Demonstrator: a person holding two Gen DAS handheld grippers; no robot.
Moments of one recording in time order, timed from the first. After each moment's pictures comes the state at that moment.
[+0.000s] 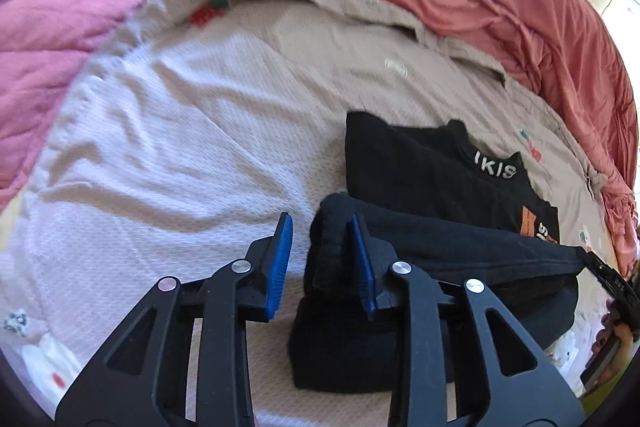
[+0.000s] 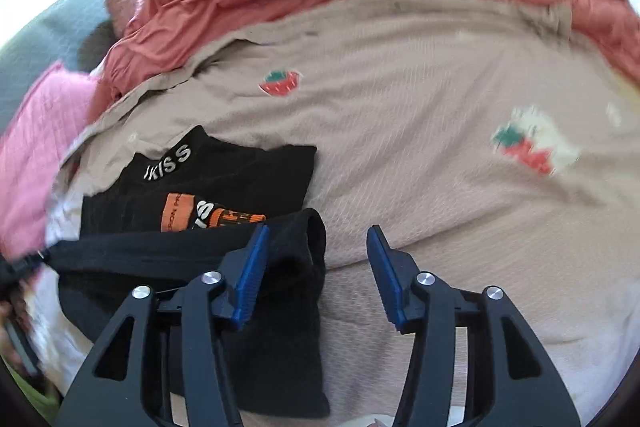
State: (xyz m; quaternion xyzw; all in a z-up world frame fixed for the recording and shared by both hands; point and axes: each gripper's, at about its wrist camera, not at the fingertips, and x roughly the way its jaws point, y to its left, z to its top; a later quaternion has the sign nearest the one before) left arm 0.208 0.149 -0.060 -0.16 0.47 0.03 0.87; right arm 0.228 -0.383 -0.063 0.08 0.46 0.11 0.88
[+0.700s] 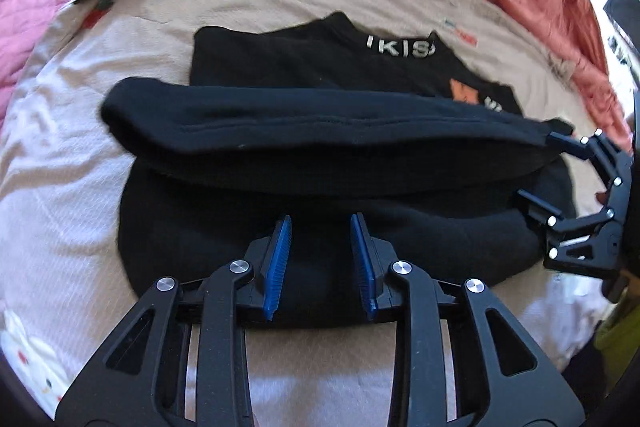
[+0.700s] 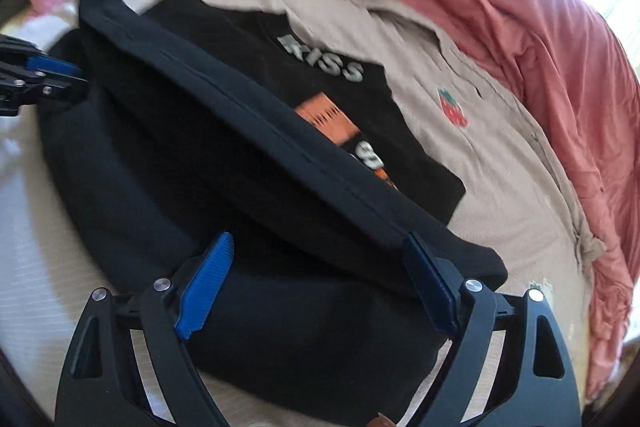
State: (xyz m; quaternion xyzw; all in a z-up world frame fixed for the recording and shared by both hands) left arm 0.188 0.030 -0.097 -0.05 0.52 -0.08 0.85; right arm 0.191 -0.233 -0.095 -0.29 0.43 0.23 0.83
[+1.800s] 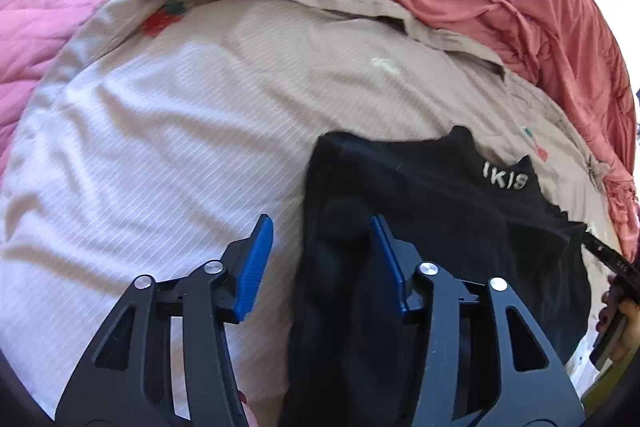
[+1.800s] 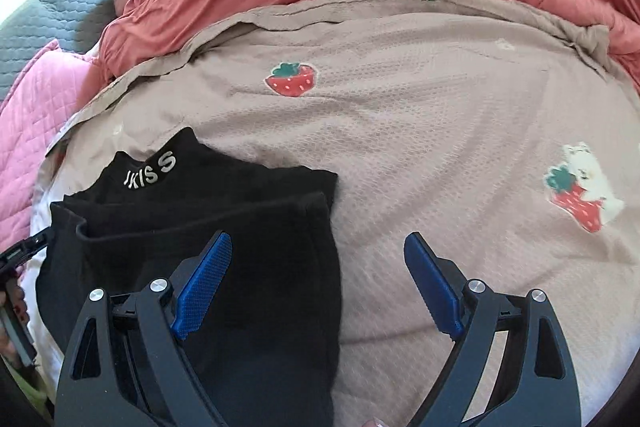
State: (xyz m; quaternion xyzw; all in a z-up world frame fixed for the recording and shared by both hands) left arm 0.270 0.133 -0.093 -0.15 0.48 -0.01 0.87; right arm 0.291 -0.360 -0.096 0.08 0.49 0.13 0.86
